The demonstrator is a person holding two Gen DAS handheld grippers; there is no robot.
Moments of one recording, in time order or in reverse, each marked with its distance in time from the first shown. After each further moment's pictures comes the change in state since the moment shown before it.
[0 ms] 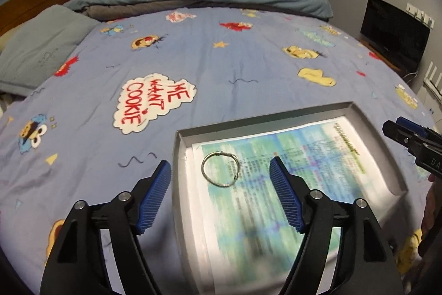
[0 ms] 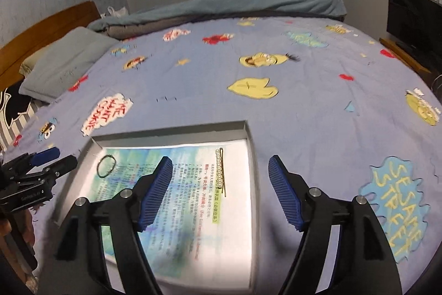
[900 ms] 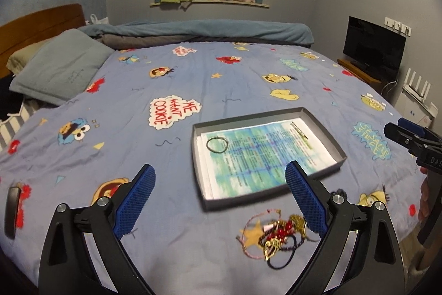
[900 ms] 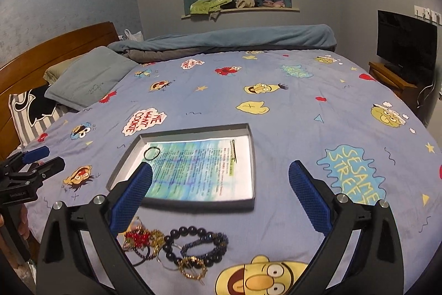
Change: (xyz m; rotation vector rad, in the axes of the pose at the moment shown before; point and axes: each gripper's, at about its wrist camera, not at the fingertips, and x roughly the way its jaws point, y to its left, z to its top) left arm -0.164 -0.002 -0.065 0.022 -0.158 -0.013; right arm -0.158 0.022 -0.051 -0.033 -0.142 0.019
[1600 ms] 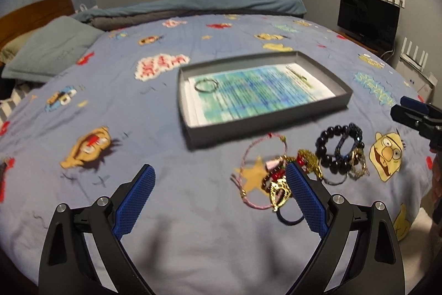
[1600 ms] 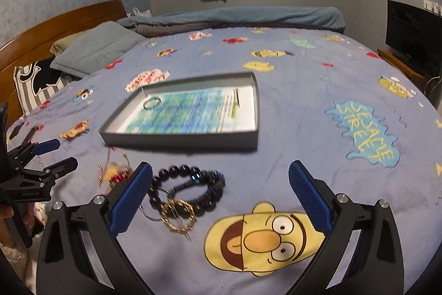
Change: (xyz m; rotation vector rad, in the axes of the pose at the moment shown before) left arm 0.037 -0.016 -0.095 0.055 0.094 -0.027; right arm 0.014 -0.009 -0.087 -0.042 0.087 0.034
